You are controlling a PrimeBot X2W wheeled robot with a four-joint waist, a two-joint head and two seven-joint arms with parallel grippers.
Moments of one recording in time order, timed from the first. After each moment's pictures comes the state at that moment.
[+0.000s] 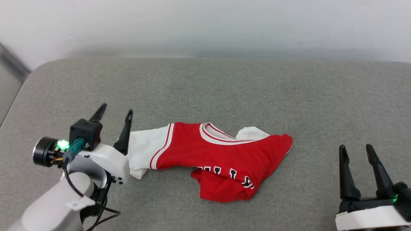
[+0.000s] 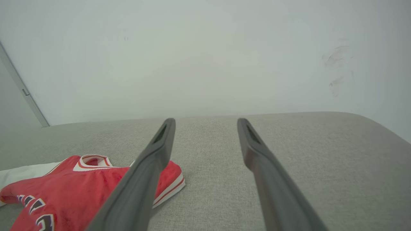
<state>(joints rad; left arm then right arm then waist) -0.59 0.70 -0.93 0.28 -0.84 0.32 -0.26 0.06 -0.05 -0.09 -0.03 0.17 0.13 -0.26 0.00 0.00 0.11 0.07</state>
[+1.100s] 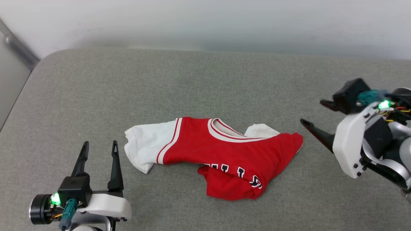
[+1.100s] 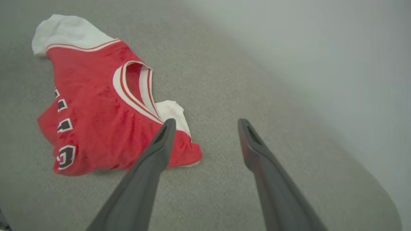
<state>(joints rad) -0.04 0.24 -0.13 0.05 -0.21 0.18 -0.26 -0.55 -0.67 0.54 -0.06 0.56 0.13 0.51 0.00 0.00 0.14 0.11</state>
